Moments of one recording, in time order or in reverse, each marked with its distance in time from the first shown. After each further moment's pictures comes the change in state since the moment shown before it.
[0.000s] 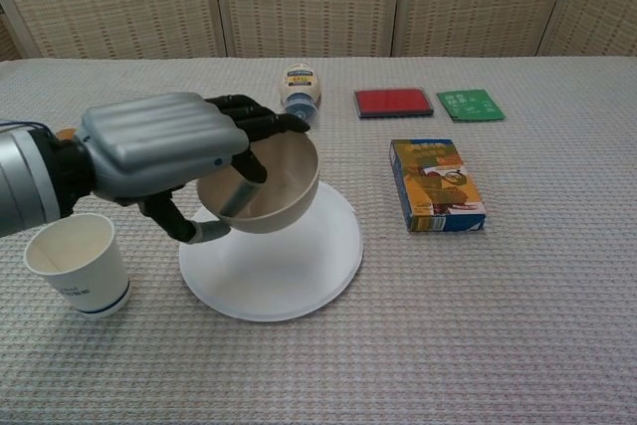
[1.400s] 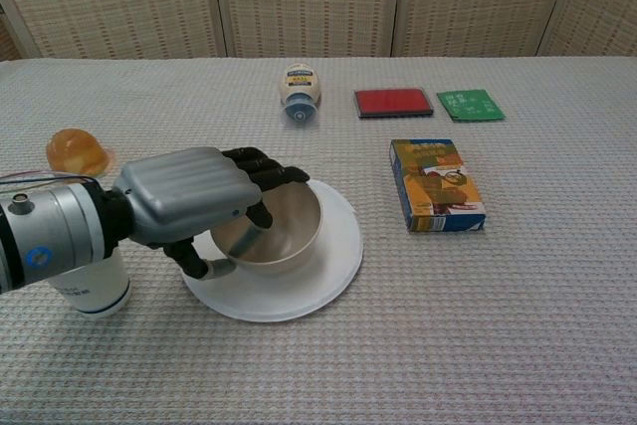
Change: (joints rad) left arm -0.014 -0.120 0.012 0.178 -0.040 -0.063 -0.026; right arm -0.017 0.005 0.013 0.008 0.004 0.030 0.020
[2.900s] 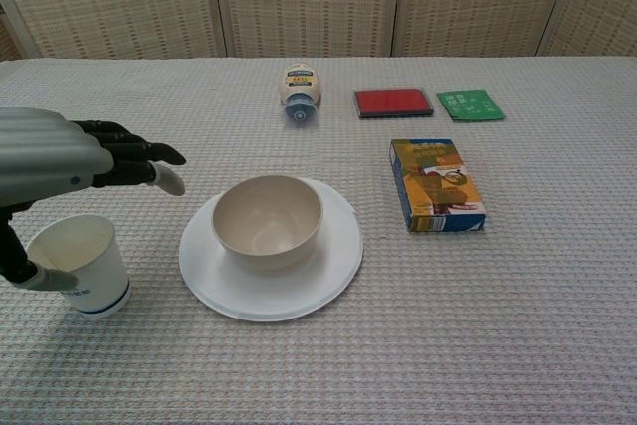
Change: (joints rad) left arm 0.089 0.440 0.098 -0.578 -0.239 0.103 0.250; right arm 0.001 0.001 0.007 -0.002 0.006 -0.006 0.005
